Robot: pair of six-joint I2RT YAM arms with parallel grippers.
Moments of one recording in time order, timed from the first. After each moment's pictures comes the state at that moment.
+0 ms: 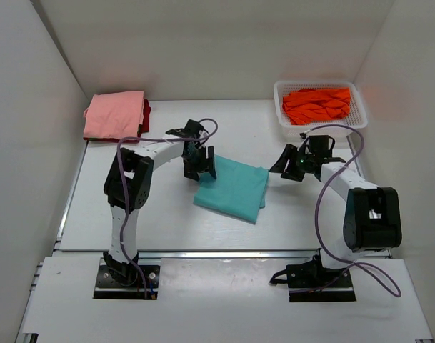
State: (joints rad) left arm -0.45 2.08 1.51 -0.65 0.27 -0.50; right arm 0.03 1.54 0.88 -0.22 -0.46 0.44
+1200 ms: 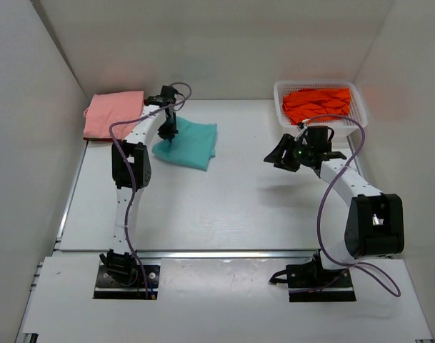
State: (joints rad) left arm -0.24 2.48 2.29 -1.00 -0.18 -0.26; right arm 0.08 1.47 0.96 -0.22 -0.52 0.52
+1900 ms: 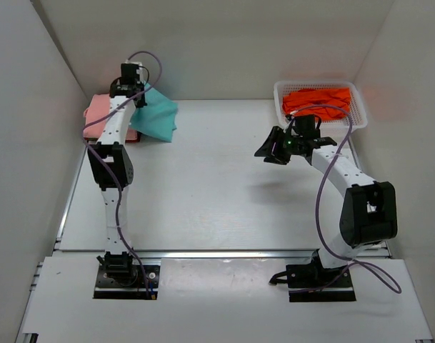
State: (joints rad) left arm -0.04 2.44 2.41 -0.73 -0.22 -0.01; right arm 0.17 1.57 1.15 -0.37 -0.50 0.57
